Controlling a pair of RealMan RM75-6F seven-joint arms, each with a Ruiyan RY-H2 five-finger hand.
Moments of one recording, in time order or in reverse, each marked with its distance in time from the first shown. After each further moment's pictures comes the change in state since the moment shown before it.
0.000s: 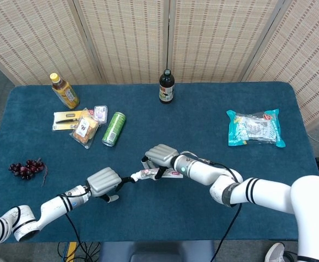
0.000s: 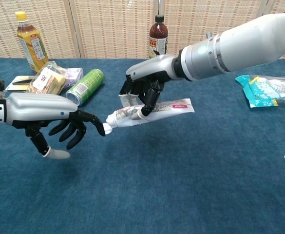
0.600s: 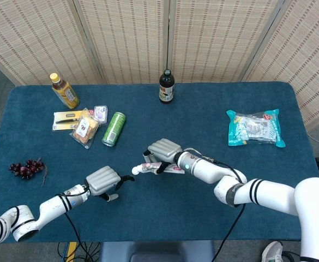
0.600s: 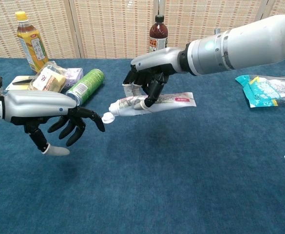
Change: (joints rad) left arm 0.005 0.028 -0.002 -0.018 -0.018 0.012 0.007; right arm -0.044 -0.007 -0.002 0.030 -0.047 0.095 0.004
